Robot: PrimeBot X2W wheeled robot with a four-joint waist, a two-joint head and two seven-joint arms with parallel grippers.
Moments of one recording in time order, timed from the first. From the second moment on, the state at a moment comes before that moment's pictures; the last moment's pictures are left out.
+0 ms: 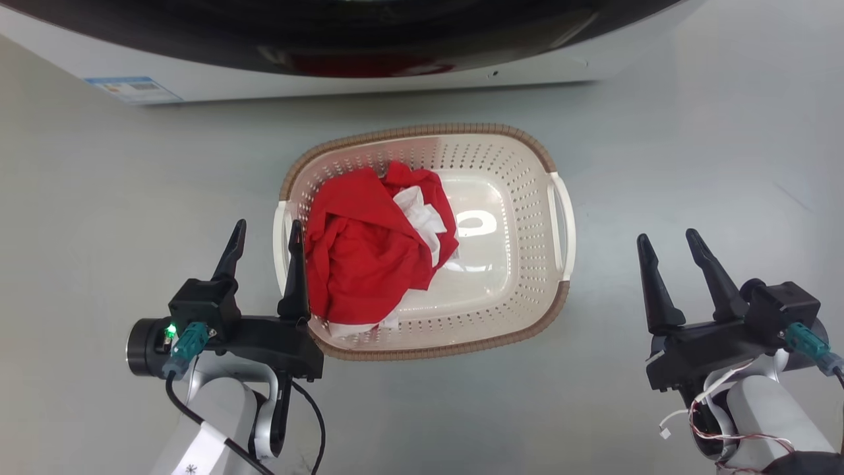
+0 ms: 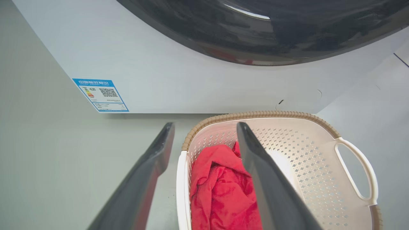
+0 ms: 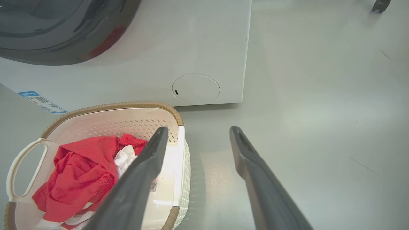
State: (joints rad) left arm -0.49 0.07 -0.27 0.44 -0.37 0.12 -0.25; right arm -0.45 -0.20 0.24 0.42 0.36 0.06 -0.25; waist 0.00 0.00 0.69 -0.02
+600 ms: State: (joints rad) left arm -0.59 0.06 -0.26 0.58 -0.38 0.10 -0.25; right arm -0.60 -0.16 0.26 0.54 0.36 0.09 -0.25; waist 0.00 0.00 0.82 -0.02
